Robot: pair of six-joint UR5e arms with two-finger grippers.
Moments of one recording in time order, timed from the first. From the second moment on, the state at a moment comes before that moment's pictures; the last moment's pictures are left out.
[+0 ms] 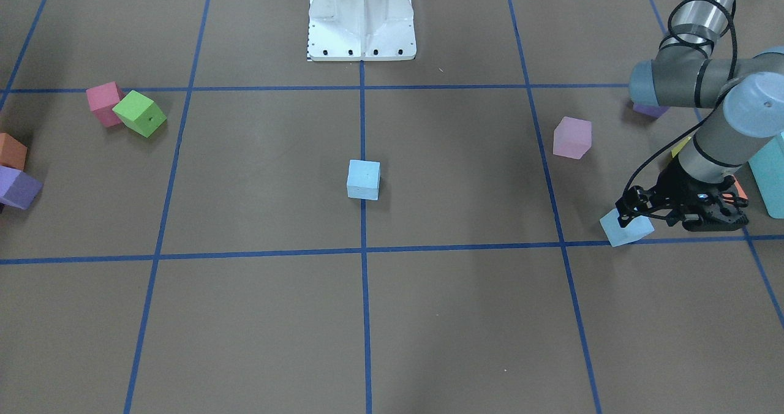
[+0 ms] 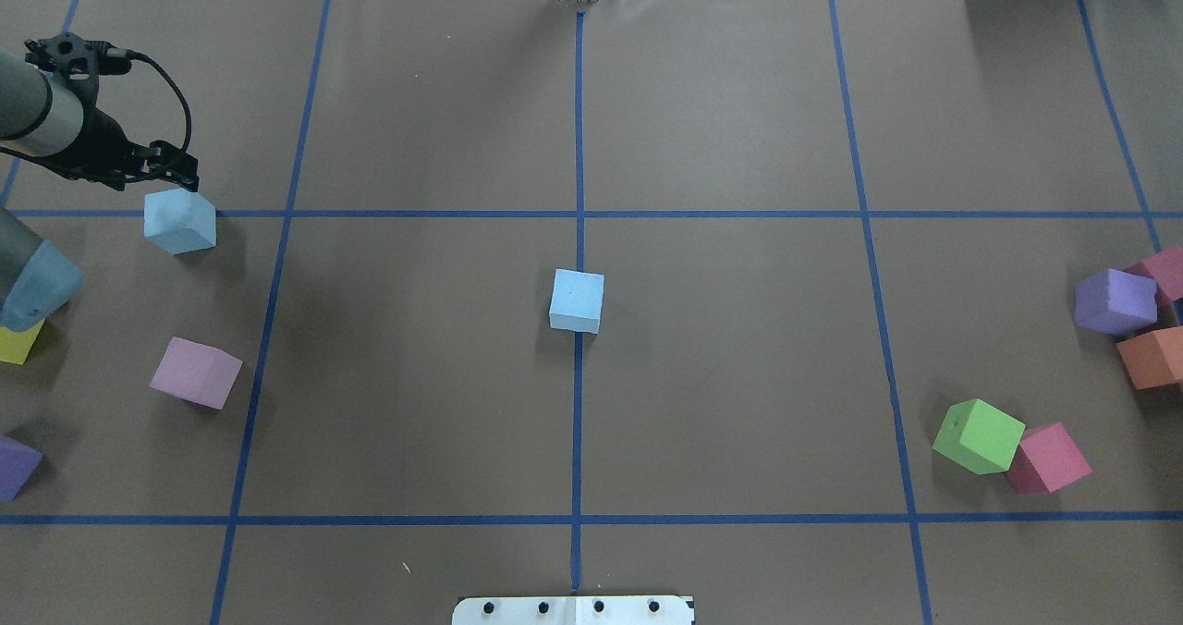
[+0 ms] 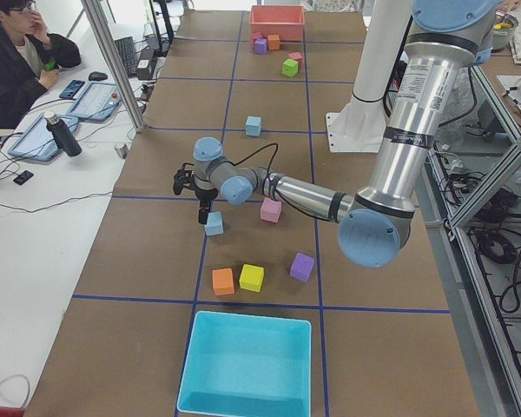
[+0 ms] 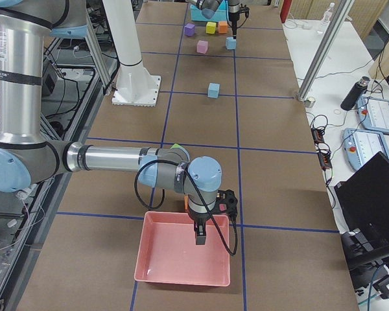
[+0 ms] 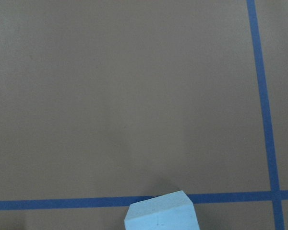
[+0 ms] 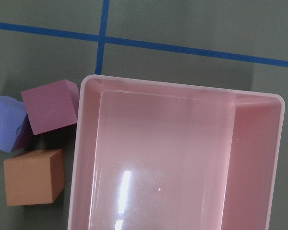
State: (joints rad) left arm -1.02 -1.83 -1.52 -2.00 -2.10 -0.79; right arm 1.68 -1.70 1.73 -1.72 2.22 -0.27
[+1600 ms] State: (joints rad) left arm -0.94 -1.84 -1.45 -2.01 -2.06 -0.80; right arm 1.68 -1.69 1.72 -1.72 2.19 -0.26
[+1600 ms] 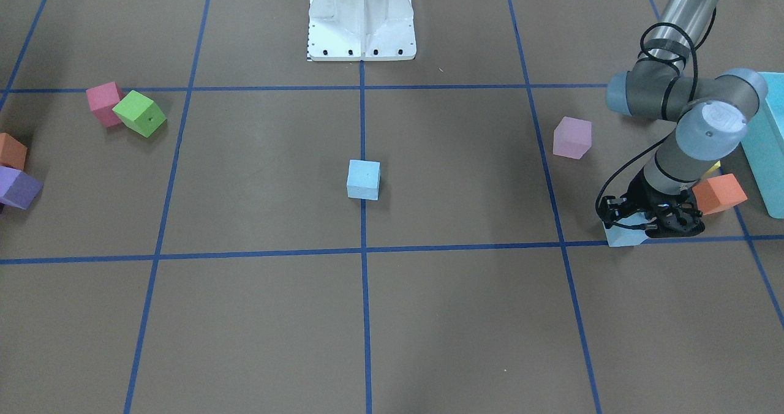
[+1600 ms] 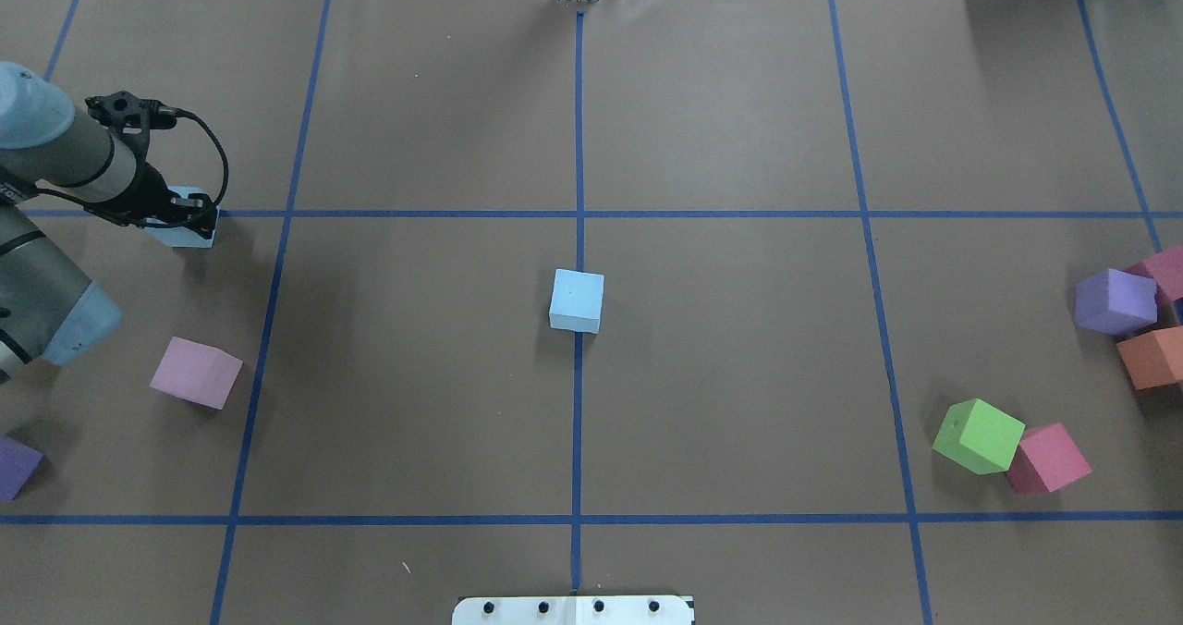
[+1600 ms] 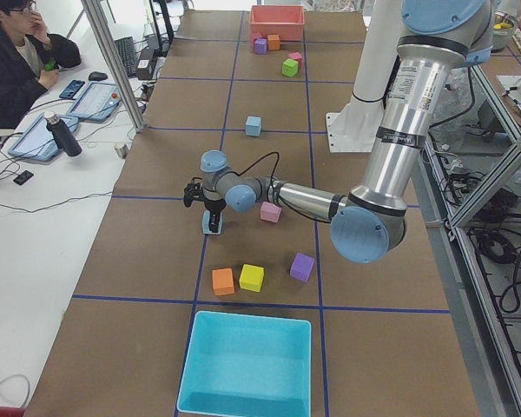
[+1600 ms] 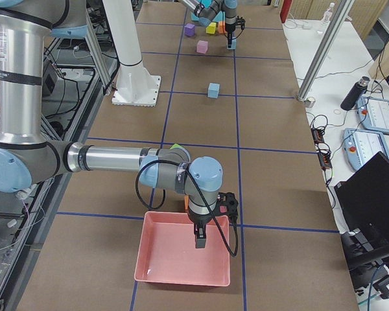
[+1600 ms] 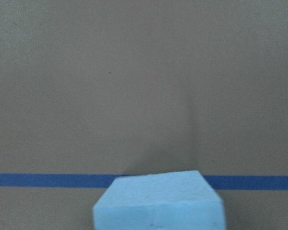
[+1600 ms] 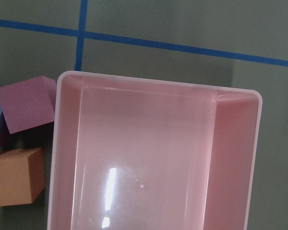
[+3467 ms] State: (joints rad) left arm -0.56 -2.43 -1.57 -1.46 -1.88 -1.01; right arm 1.68 -1.73 1.71 -1.67 2.20 -0.26
